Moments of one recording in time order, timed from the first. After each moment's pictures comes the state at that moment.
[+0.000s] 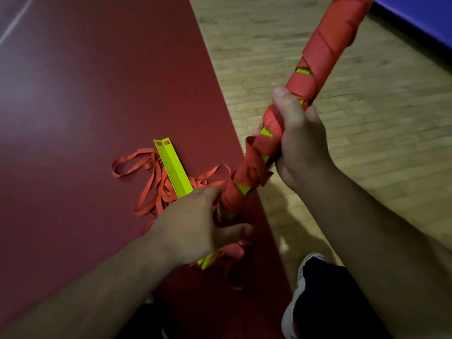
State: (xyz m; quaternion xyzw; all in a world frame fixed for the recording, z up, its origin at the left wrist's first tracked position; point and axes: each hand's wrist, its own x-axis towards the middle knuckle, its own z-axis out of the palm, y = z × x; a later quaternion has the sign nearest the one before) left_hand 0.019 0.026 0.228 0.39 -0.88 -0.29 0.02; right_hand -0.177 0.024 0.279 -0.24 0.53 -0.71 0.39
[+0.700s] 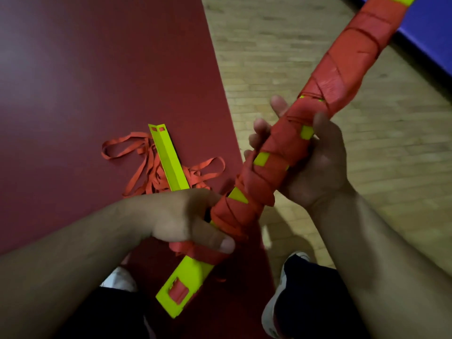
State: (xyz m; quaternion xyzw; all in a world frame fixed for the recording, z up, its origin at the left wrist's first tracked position) left_hand 0.031 0.000 0.222 0.19 -0.70 -0.69 -0.06; right_hand -0.183 0.053 0.270 -0.27 0.26 -0.62 0.69
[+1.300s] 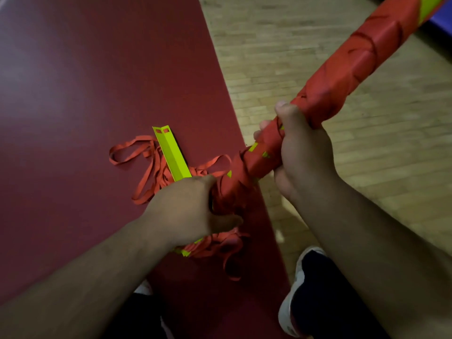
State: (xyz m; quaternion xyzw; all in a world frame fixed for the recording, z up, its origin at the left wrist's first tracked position) left_hand 0.024 0.007 0.208 0.39 -0.89 -0.22 0.03; right_hand -0.155 0.040 0.261 -0.17 0.57 -0.70 0.40
